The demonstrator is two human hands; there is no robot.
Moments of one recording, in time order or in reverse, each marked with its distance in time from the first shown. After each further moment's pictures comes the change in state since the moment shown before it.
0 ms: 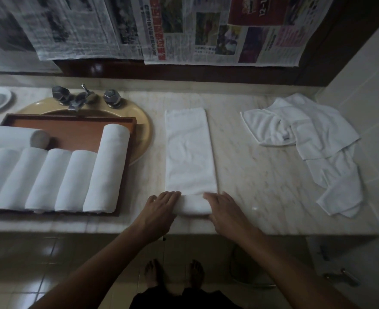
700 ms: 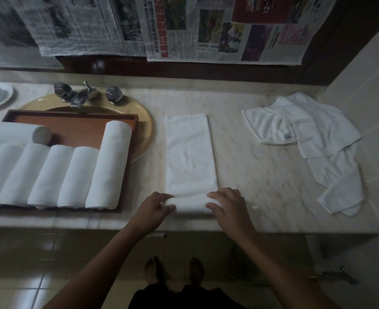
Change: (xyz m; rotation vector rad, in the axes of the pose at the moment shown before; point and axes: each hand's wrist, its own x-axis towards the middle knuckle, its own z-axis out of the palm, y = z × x) left_hand -0.017 -0.005 -0.018 -0.636 0.022 -0.348; right_hand -0.010 -0.002 0.001 0.250 0.293 0.136
